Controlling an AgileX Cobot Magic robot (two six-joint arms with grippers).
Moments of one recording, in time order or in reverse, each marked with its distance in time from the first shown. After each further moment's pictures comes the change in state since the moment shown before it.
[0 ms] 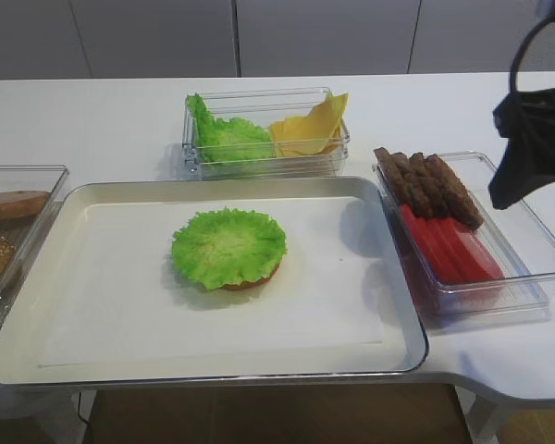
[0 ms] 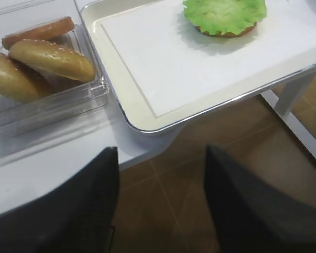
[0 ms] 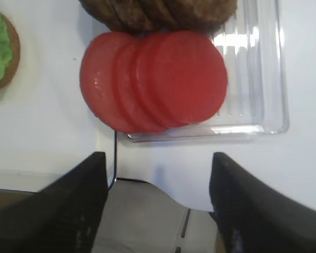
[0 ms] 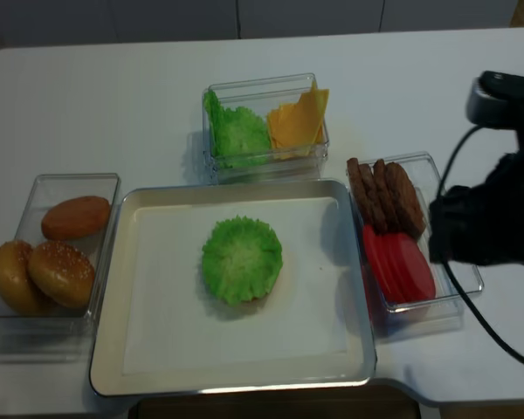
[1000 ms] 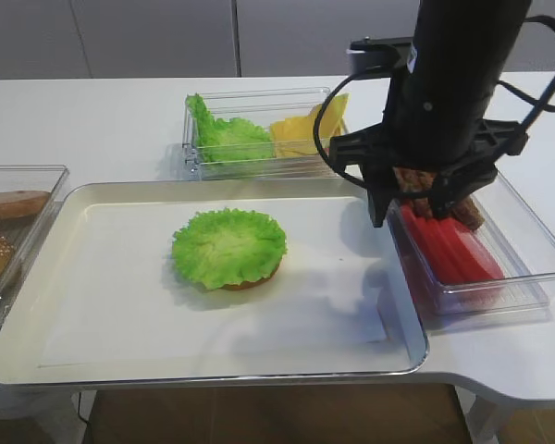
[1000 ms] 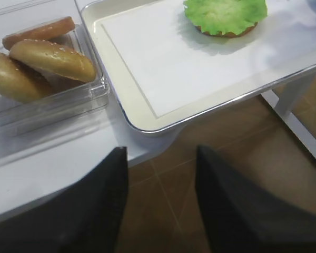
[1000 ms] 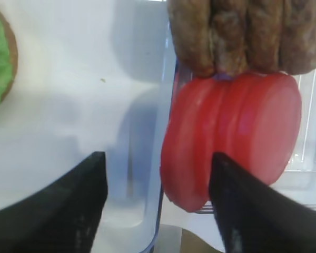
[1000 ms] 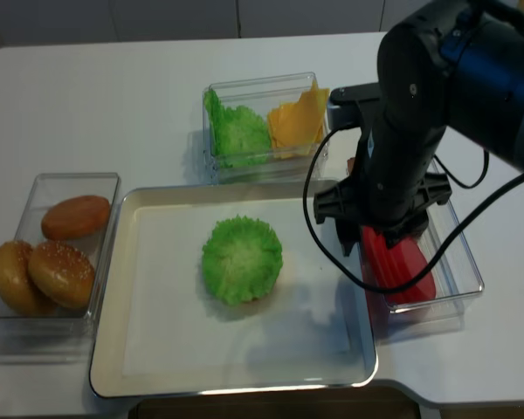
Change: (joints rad) left arm 0.000 0.000 0.000 0.000 0.000 0.000; right arm 0.292 0.440 -0.310 -0.191 0.083 0.233
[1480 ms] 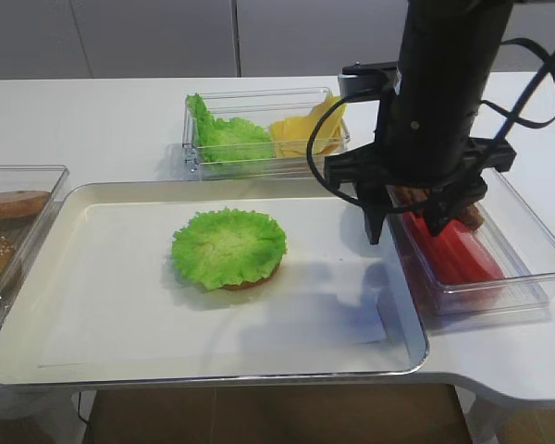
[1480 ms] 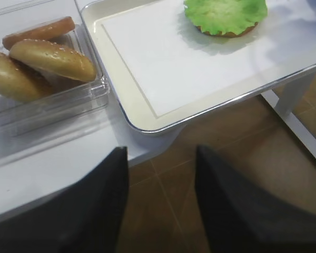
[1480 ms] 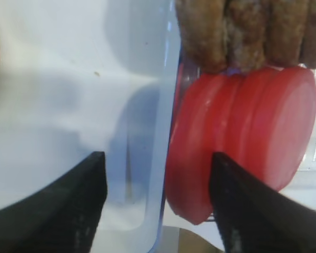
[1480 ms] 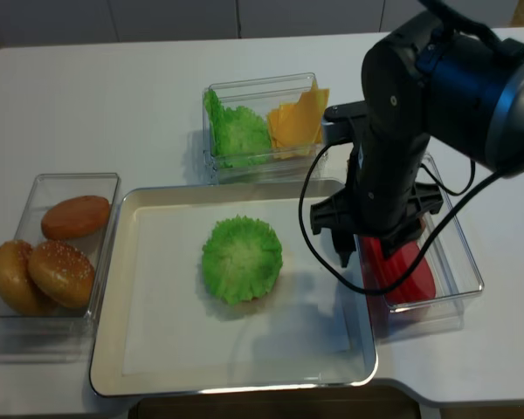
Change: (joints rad) left arm 0.000 0.000 0.000 0.000 0.000 0.000; right arm 0.000 0.056 -0.002 0.007 0.007 0.002
